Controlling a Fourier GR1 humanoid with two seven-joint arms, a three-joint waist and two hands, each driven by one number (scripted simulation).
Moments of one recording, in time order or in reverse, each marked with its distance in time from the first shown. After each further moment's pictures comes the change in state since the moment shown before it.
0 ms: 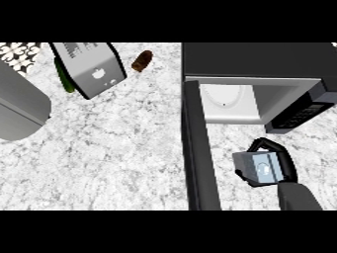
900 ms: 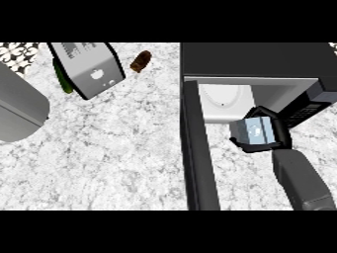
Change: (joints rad) left arm -0.061 0.034 0.044 0.023 0.055 -0.002 0.030; right arm -0.242 -0.031 -0.037 0.118 -0.009 -0.061 0.061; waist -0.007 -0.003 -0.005
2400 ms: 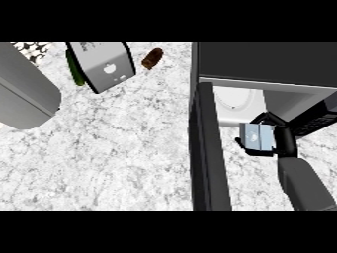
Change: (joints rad) left arm -0.184 0.076 -0.004 0.020 0.037 0.028 0.045; right arm 0.073 -0.007 0.008 -0.052 0.014 -0.252 -0.087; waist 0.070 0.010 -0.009
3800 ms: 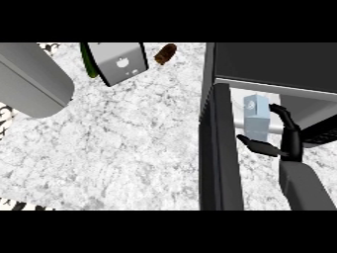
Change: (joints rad) left arm -0.104 0.064 0.027 0.013 0.005 0.036 0.060; right arm 0.091 0.033 -0.012 -0.191 -0.071 -0.113 0.050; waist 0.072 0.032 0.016
